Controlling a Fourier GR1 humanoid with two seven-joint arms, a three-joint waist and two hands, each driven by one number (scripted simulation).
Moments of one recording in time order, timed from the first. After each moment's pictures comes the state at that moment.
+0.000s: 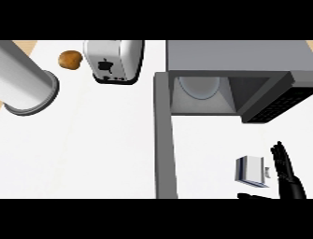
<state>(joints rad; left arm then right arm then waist) 0.34 0.11 0.65 -2.26 0.63 -0.48 0.19 0.10 -0.14 -0.20 -0.99 0.08 0.02 -0.85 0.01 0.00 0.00</state>
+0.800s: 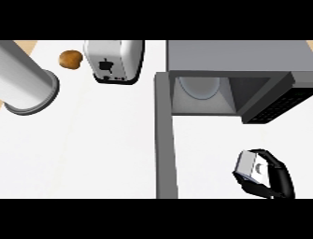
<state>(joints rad) 0.33 0.08 0.68 -2.28 0.65 -0.51 0.22 -0.14 -0.18 -0.22 -0.60 0.14 0.00 -1.06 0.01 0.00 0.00</state>
